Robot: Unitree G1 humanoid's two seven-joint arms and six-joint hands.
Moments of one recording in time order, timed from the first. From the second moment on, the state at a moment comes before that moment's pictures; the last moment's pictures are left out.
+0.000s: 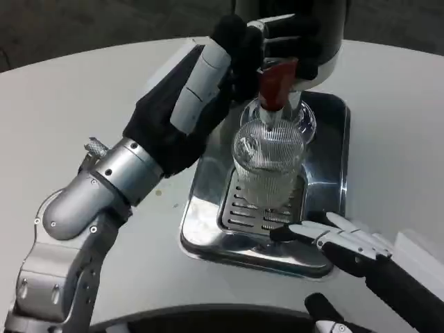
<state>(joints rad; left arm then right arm) -0.63 0.27 0.01 -0.07 -0.30 0.10 -0.51 0.40 -0.48 -0.18 -0.93 -0.27 -0.08 0.51</state>
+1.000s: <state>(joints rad) -0.66 0.34 -0.04 0.08 -0.15 -0.19 -0.59 0.40 -0.47 -0.18 -0.93 -0.26 -0.07 0.50</state>
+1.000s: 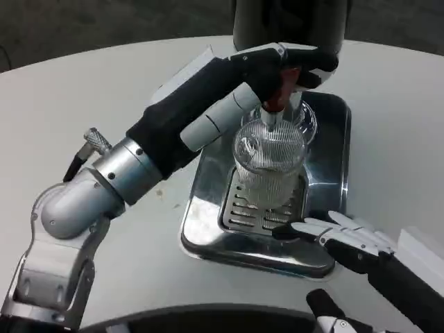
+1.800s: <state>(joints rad) -0.66 0.37 -0.04 0.11 -0.07 -0.33 -0.59 0.41 -0.45 -0.16 -0.94 -0.27 -0.07 0.50</state>
